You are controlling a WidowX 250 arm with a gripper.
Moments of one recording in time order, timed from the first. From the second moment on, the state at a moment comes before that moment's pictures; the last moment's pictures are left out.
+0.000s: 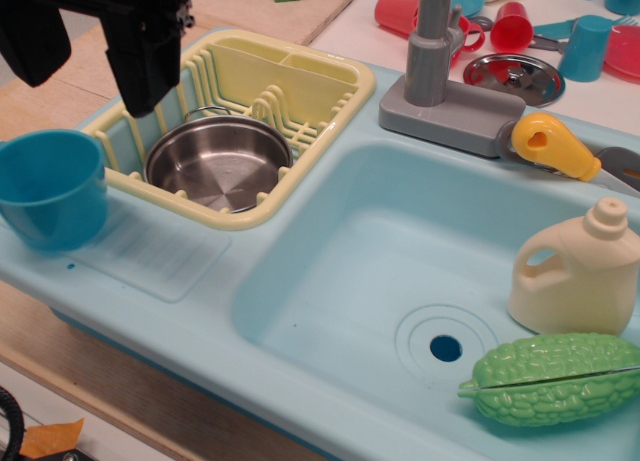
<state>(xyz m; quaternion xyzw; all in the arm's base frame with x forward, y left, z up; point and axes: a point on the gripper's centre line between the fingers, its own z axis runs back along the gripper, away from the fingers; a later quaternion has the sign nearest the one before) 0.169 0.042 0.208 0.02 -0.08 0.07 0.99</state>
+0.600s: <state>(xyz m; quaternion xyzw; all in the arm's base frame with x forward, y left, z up) 0.167 0.048 0.184 0.00 -0.06 0.09 0.99</state>
